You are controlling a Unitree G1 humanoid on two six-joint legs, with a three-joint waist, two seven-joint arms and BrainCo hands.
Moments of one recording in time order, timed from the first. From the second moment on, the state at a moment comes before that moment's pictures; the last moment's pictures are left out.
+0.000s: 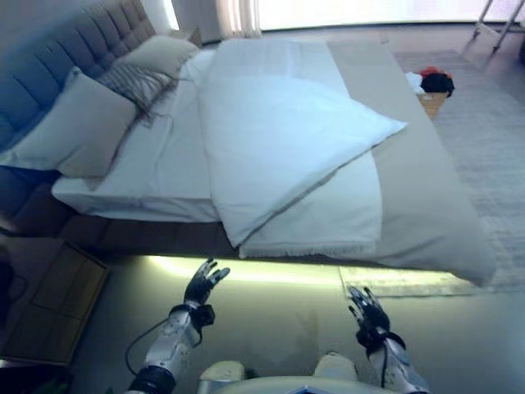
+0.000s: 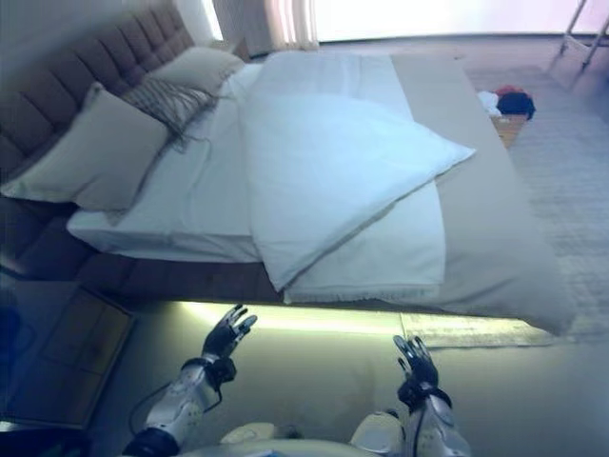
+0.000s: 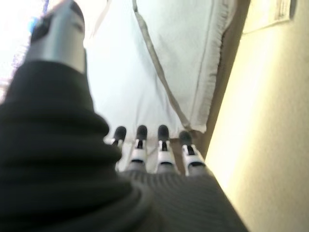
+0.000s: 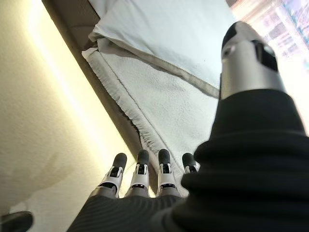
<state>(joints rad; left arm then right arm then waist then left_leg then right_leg) 0.07 0.25 -0.24 0.53 -0.58 -0.09 -0.03 0.20 -0.25 0.12 0.62 0.81 -0.11 -0.03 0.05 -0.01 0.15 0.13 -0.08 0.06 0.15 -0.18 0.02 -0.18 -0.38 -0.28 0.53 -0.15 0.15</state>
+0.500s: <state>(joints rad) 0.13 0.25 -0.30 0.48 -0.61 -0.12 -0.08 0.17 -0.24 0.12 0.63 0.81 -0.11 0.02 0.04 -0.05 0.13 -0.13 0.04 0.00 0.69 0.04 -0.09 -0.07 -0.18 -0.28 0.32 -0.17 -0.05</state>
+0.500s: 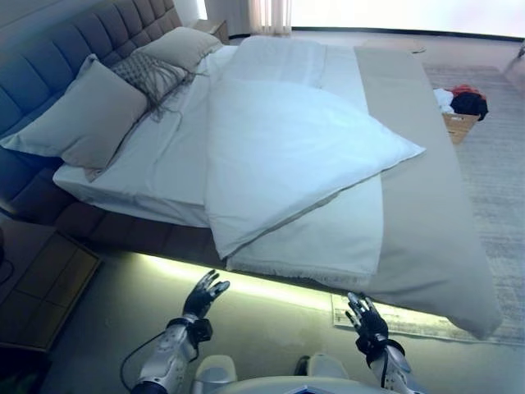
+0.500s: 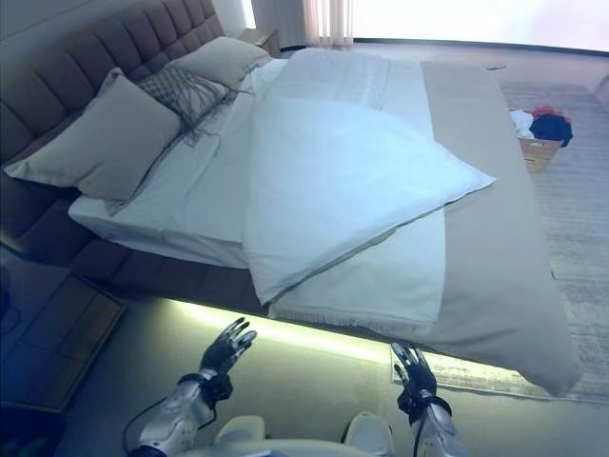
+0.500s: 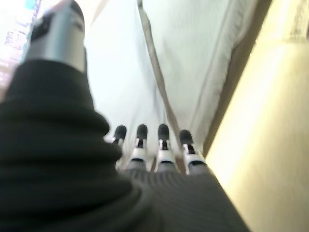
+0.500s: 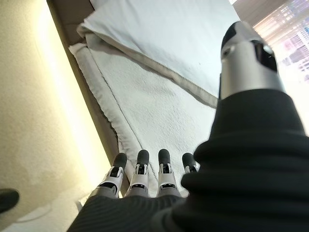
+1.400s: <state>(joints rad) 0.18 0.29 -0.17 0.43 -0.60 -0.09 -0.16 0.27 -0.15 0.15 0.52 0.83 -0.08 -0.05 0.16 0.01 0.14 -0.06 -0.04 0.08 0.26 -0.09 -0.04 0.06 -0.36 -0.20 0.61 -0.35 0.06</state>
